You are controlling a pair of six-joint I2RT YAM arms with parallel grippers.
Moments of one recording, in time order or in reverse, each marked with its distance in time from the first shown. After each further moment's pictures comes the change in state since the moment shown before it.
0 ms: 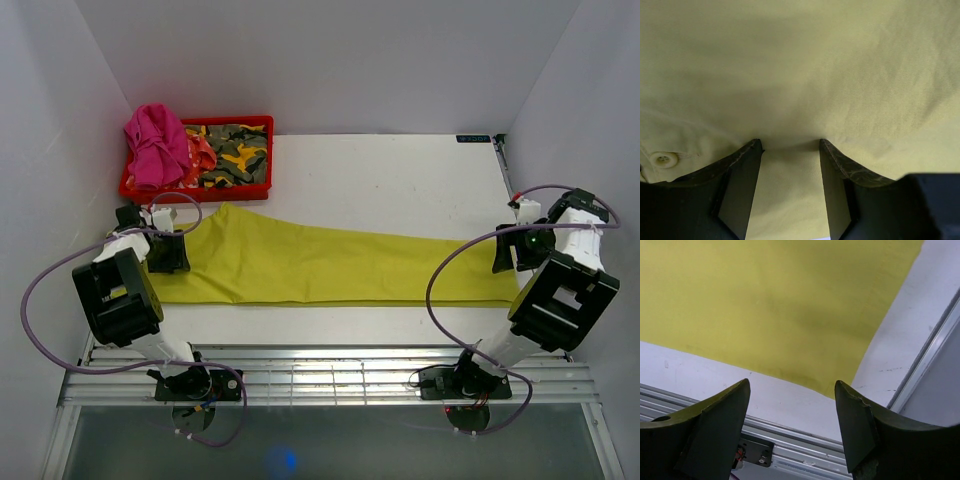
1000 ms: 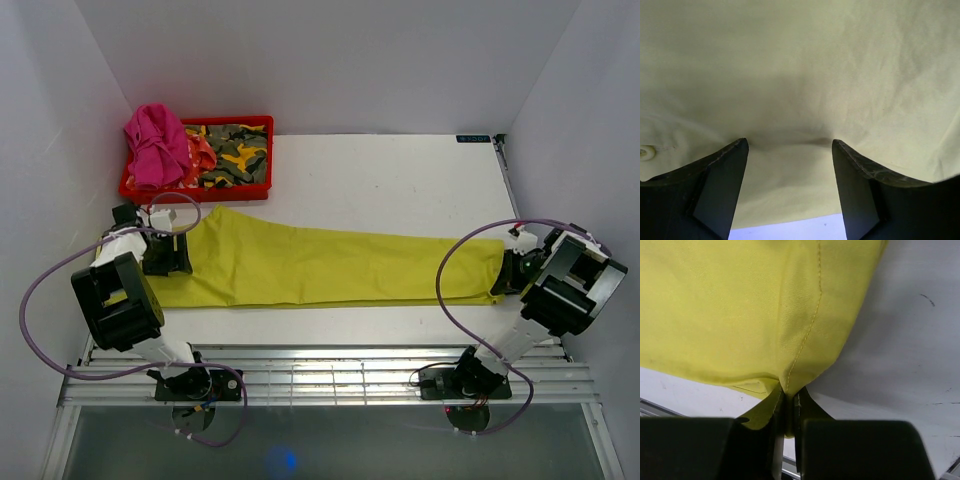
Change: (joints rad) left arm 0.008 -0.025 0.032 -0.121 0.016 0.026; right arm -0.131 0.143 -0.220 0.206 -0.083 0.072
